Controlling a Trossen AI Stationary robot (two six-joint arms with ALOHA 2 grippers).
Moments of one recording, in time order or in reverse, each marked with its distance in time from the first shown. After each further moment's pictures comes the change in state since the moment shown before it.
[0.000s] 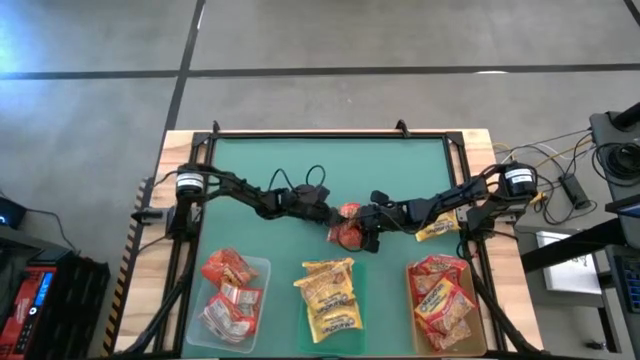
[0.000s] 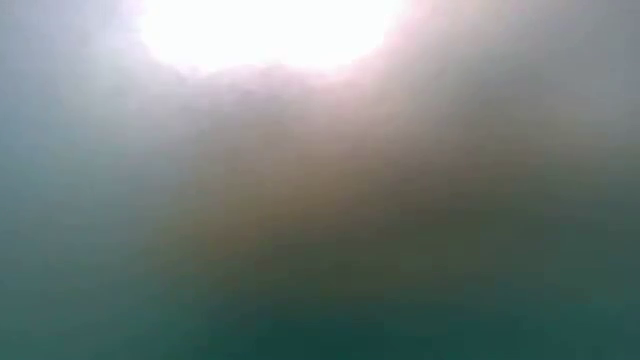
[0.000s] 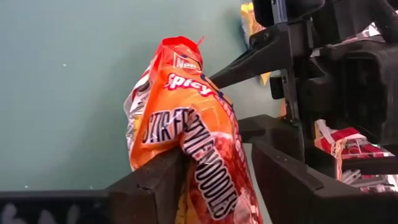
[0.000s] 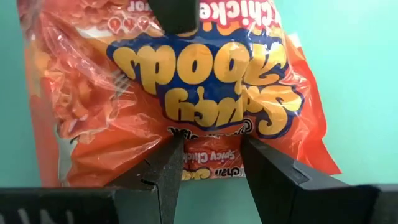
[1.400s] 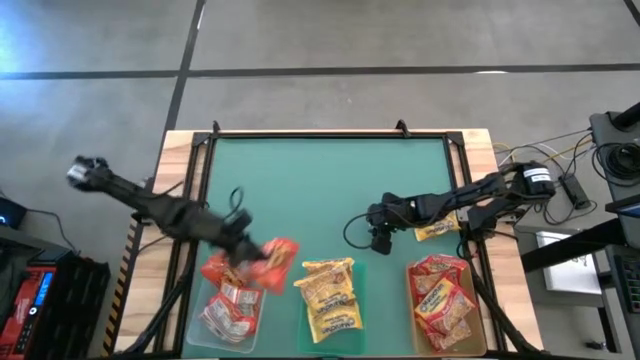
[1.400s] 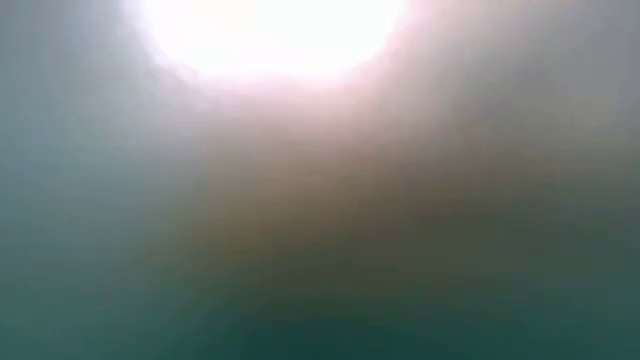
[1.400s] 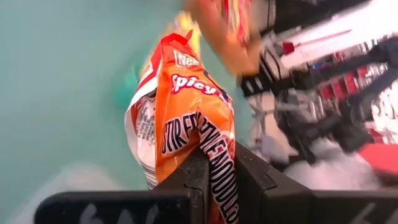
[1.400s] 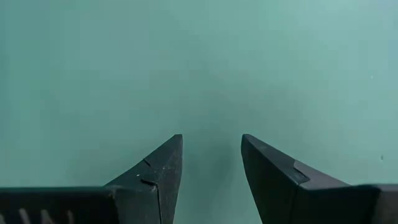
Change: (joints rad) left arm -0.513 -1.180 -0.310 -0.889 -0.220 -0.053; right arm -0.001 -0.149 -0.012 -0.254 -0.140 0.131
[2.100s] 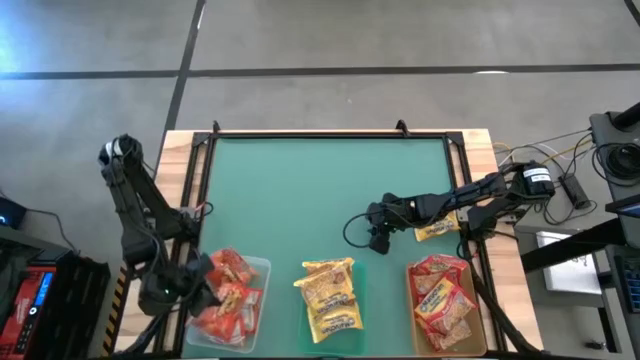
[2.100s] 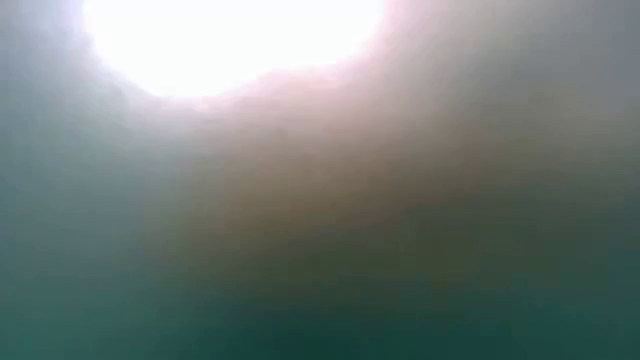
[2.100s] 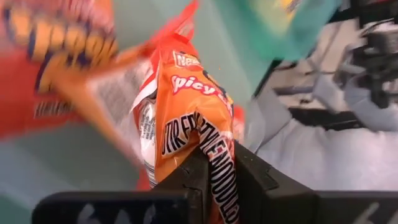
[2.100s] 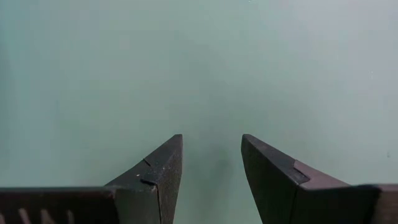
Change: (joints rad) left arm -0.789 0.162 0.111 -0.393 -0.381 -0.796; right arm 0.000 0.001 0.000 0.017 -0.001 0.058
